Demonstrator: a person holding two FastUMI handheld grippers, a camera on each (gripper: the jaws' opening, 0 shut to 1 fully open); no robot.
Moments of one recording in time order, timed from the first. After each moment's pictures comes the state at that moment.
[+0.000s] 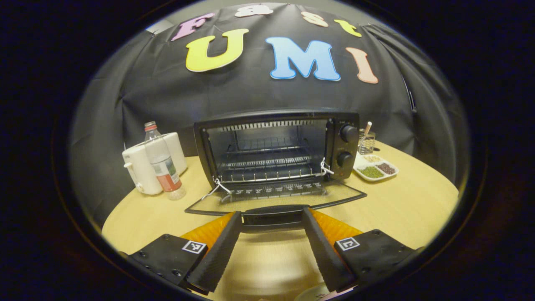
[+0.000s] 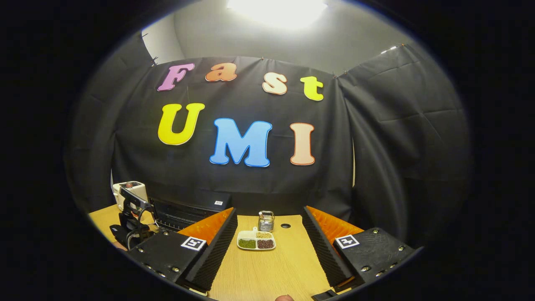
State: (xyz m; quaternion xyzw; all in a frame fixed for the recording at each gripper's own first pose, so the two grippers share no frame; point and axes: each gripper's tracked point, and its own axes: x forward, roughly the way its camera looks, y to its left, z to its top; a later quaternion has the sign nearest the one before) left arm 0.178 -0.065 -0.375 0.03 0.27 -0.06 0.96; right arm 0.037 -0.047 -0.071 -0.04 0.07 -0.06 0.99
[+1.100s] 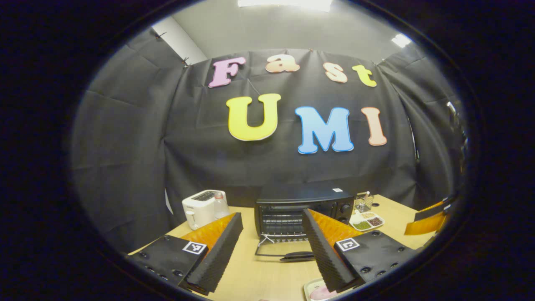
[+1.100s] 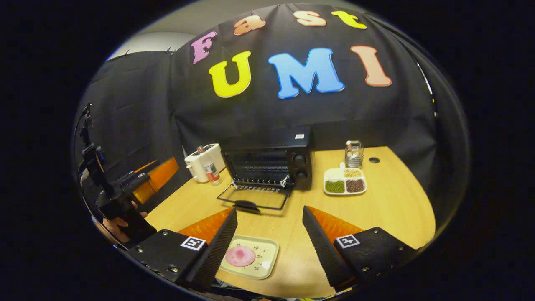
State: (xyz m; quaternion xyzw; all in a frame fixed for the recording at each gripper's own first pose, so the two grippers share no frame) left arm 0.079 0.024 -0.111 0.01 0.07 0.03 1.00; right arm 0.020 0.081 -0.201 0.12 0.34 0.22 0.91
